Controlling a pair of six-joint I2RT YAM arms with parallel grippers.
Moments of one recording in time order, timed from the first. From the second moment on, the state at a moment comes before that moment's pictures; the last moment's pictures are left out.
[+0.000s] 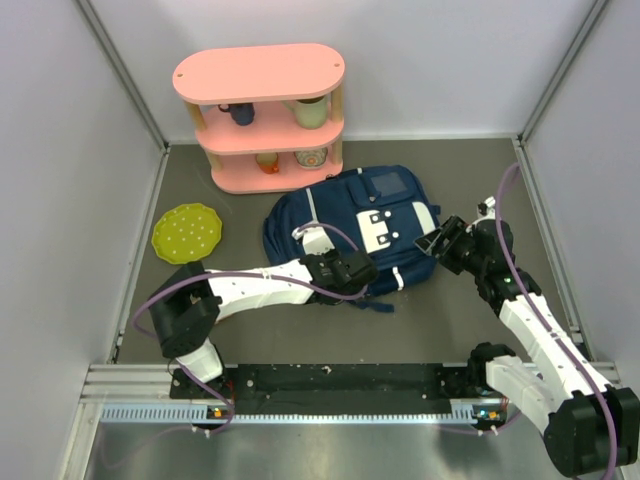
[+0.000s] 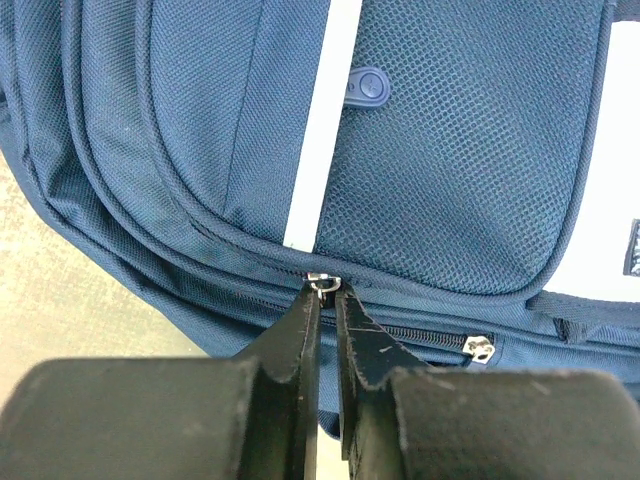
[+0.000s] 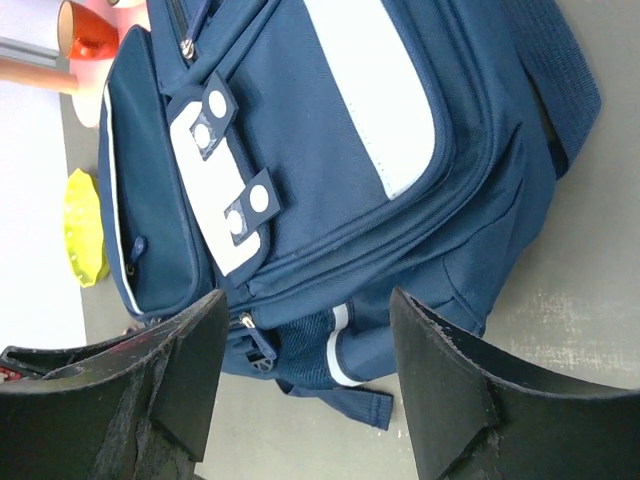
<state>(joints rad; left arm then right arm) -1.09 1.67 1.13 -0.61 -0.82 -1.47 0.19 0.87 0.56 -0.22 -0.18 0.78</state>
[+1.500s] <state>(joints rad) -1.07 1.28 0.83 -0.29 -0.34 -0.59 0.64 1.26 0.60 0.11 -0.16 1.10</state>
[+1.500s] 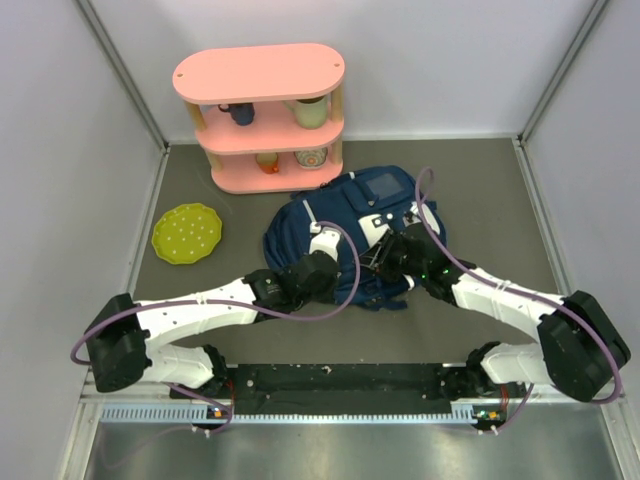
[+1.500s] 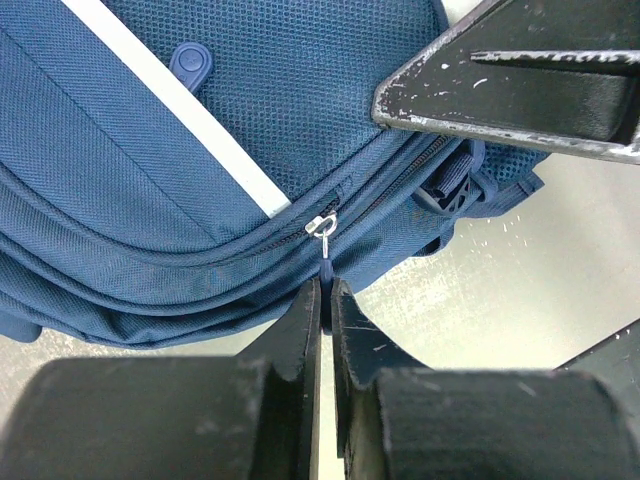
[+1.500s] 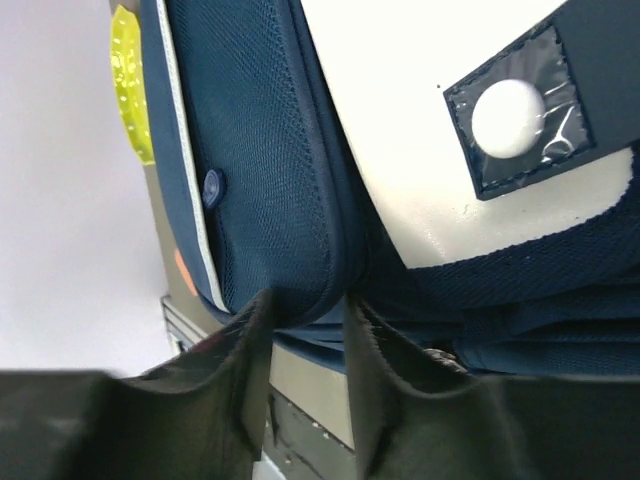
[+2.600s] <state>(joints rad) -1.05 1.21 0.79 -0.36 -0.40 -0.44 0.60 1.08 0.67 -0.17 -0.04 0.70</state>
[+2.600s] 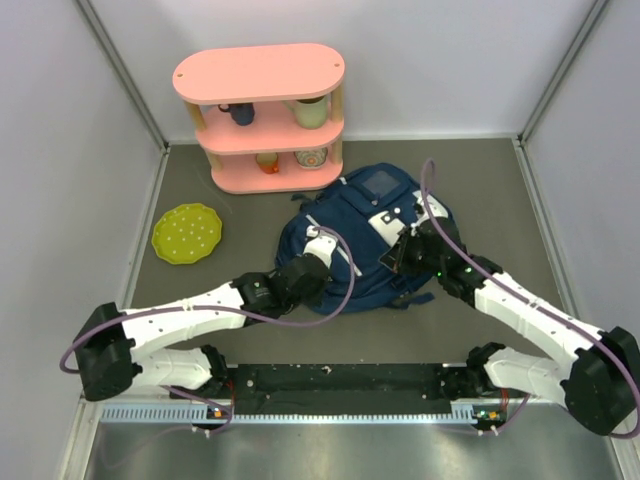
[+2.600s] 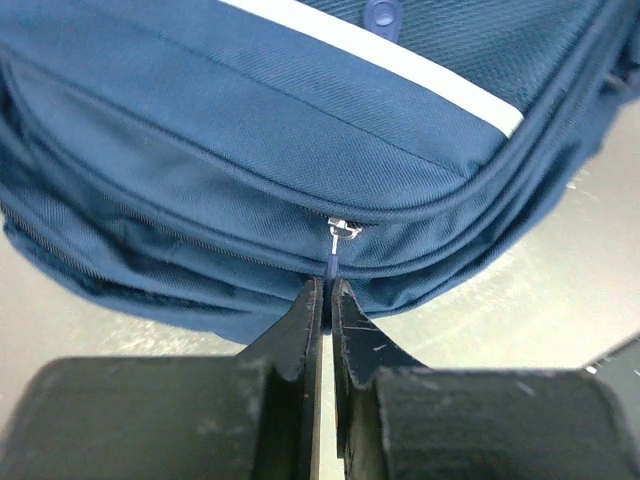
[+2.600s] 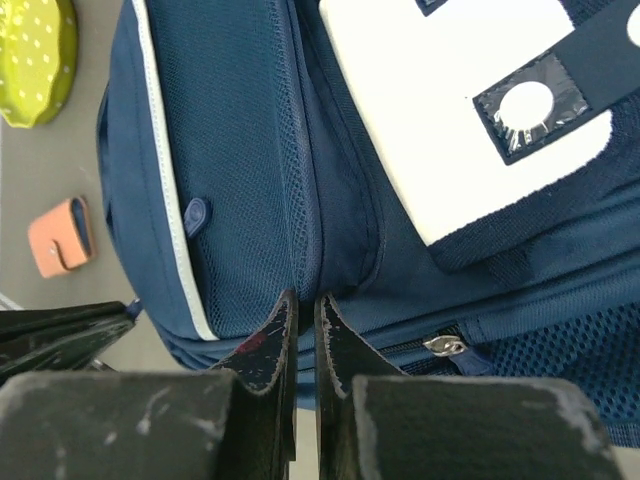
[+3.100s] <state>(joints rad) -1.17 1.28 0.85 -0.22 -0.10 -0.36 0.47 0.95 0.69 -0.37 -0.06 0.32</state>
